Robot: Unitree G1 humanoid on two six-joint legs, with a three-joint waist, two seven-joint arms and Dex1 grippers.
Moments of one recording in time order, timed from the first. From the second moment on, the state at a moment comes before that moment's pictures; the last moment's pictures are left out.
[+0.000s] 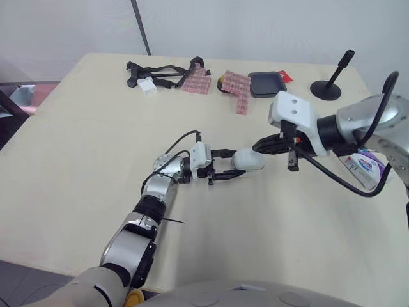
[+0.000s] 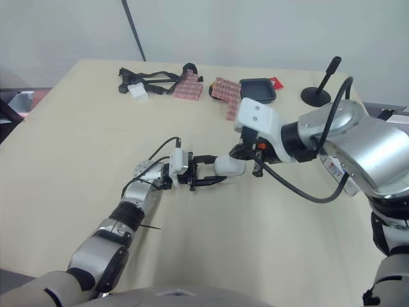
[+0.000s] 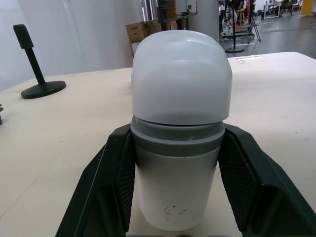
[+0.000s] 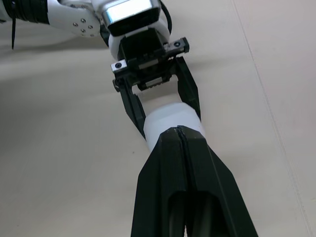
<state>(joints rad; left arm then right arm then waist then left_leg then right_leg) -0.57 0.06 -0.19 0.68 -0.24 -0.50 -1.29 -0.81 -0.91 0.20 -0.64 0.60 1.30 0.98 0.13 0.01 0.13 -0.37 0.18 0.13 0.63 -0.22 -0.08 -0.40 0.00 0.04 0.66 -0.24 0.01</state>
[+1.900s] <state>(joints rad) -0.55 0.07 -0.20 0.65 -0.24 -0.49 -1.28 -0.78 -0.96 0.31 -0.56 0.54 1.12 0.93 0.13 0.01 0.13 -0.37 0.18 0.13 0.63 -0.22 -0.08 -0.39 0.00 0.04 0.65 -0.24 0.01</state>
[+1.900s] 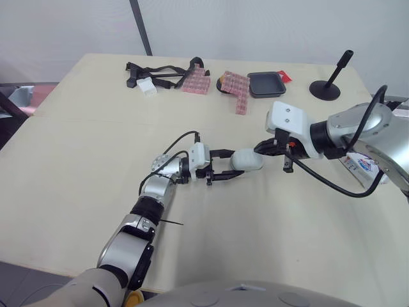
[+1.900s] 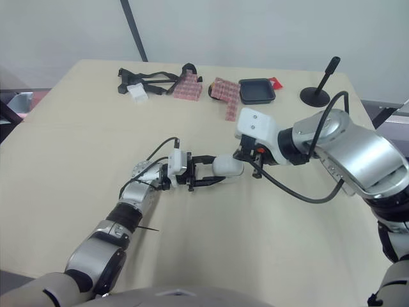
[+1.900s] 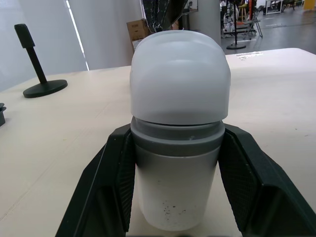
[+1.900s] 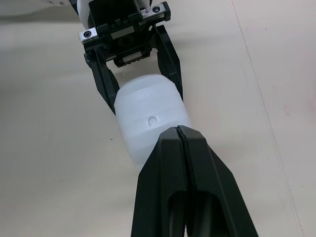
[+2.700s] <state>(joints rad) -0.55 0.09 -0.20 0.65 -0.24 -0.49 -1.28 -0.78 -0.89 0.33 -0.58 0.50 1.11 0.89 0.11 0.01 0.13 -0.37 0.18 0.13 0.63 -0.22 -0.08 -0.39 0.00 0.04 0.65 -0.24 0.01</state>
